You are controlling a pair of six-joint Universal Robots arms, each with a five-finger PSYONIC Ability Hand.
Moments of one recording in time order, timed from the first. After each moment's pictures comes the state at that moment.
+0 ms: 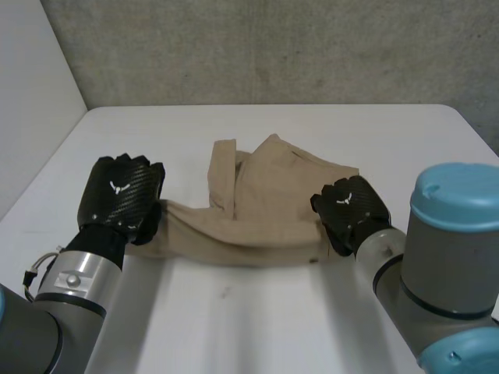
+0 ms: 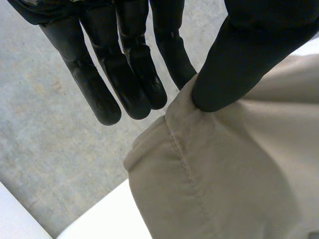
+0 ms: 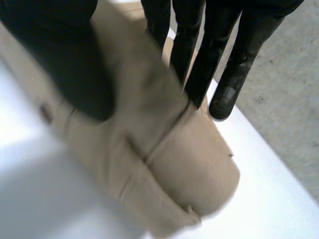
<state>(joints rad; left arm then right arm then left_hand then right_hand) 4.24 -1.57 -2.11 3.77 -1.62 3.46 2.16 -1.25 1.64 -0.06 1.65 2.63 1.13 1.20 1.19 1.20 0.96 0.80 0.99 1.01 1.01 0.81</state>
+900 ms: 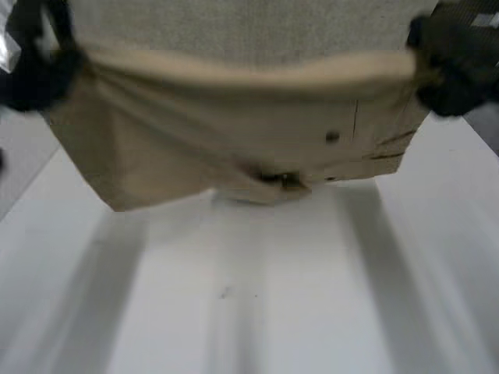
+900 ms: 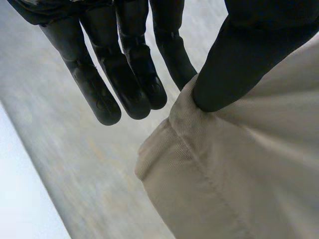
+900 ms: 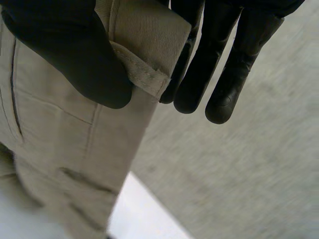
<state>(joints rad) 4.29 -1.18 -1.75 3.40 -1.62 3.44 1.92 -1.68 1.33 0.28 1.46 2.72 1.13 1.20 1.19 1.20 0.96 0.96 1.18 1.18 1.19 0.98</state>
